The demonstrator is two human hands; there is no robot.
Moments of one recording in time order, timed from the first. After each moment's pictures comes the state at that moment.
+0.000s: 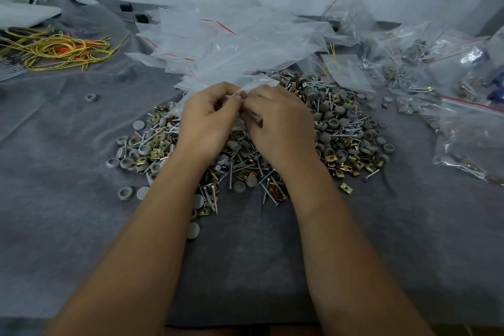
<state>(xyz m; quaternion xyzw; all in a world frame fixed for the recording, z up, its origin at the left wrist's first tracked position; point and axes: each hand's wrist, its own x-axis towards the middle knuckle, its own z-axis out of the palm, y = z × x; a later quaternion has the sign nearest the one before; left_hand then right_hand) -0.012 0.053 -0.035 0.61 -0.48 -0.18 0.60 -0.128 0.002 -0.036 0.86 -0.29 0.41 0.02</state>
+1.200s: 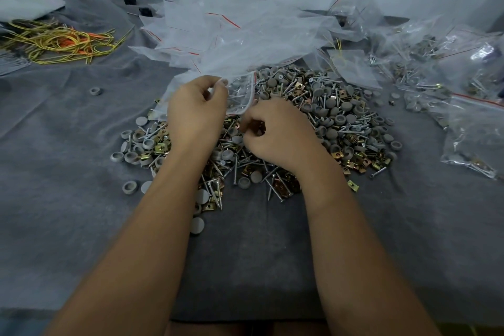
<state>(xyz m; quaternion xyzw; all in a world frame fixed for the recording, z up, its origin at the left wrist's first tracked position) 0.006 0.047 -0.045 0.72 -0.39 -0.07 0.57 -0.132 -0.001 -0.036 0.91 -0.31 0.23 -0.16</state>
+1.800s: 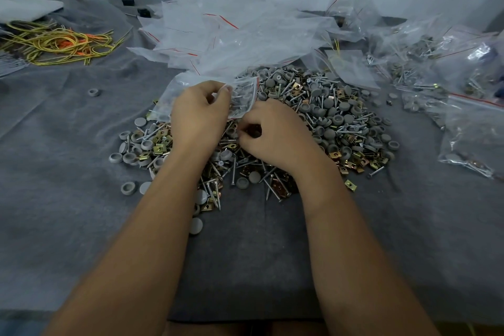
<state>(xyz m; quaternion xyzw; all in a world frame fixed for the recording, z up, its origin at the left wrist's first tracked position) 0.008 0.042 -0.051 0.71 -0.41 -0.09 0.56 -0.129 -0.001 -0.035 0.92 -0.29 0.21 -0.13</state>
